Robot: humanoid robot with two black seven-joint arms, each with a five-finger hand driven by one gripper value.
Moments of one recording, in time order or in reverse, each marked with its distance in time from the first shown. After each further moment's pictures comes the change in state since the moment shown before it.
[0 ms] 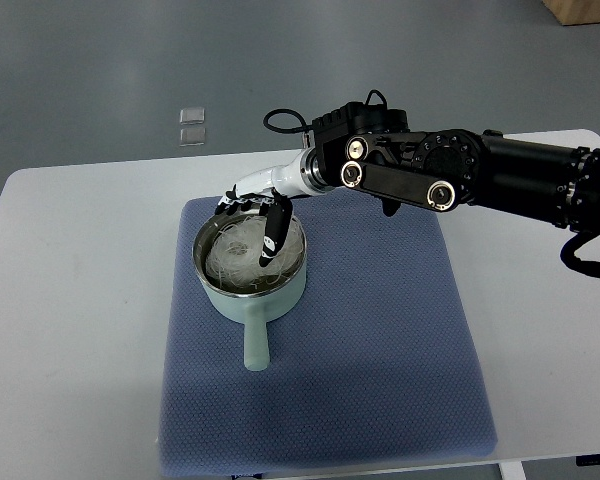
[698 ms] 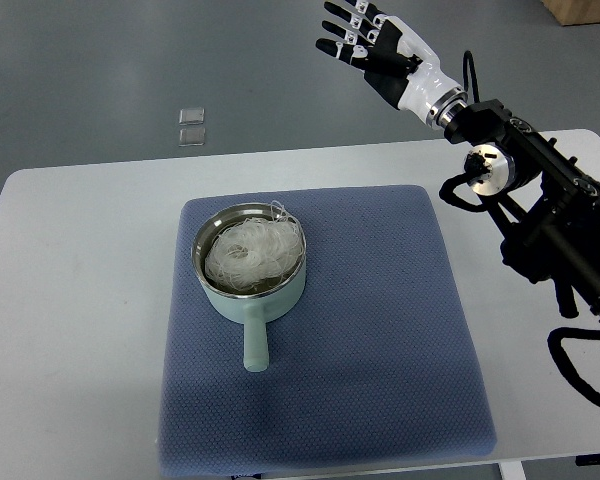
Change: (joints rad) left arm -0.001 0.000 0.004 -0.005 0.000 0.000 0.001; right arm -0.634 -0.026 1.223 -0.002 0.331 -0.157 0.274
